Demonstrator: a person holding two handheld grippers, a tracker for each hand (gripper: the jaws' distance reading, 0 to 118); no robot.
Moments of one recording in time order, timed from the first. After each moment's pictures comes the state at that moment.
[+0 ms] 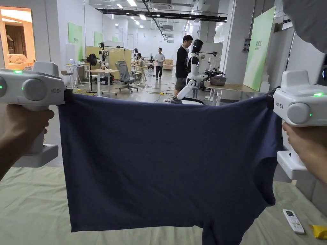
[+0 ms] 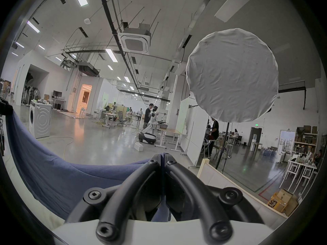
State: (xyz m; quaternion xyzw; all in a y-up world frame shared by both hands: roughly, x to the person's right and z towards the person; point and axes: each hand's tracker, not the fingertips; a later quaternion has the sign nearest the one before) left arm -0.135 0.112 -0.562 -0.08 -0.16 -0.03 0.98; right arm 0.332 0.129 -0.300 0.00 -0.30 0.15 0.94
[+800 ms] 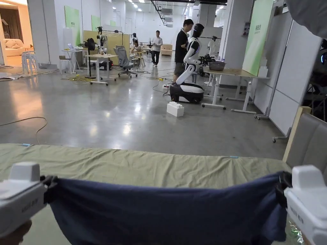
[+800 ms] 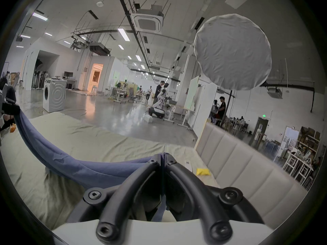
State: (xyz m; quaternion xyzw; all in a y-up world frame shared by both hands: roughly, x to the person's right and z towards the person) left arm -0.236 -0.117 -0.353 -0.17 -0.20 -0.03 0.96; right arm 0.249 -0.077 -0.096 -0.11 -0.26 0.14 0.95
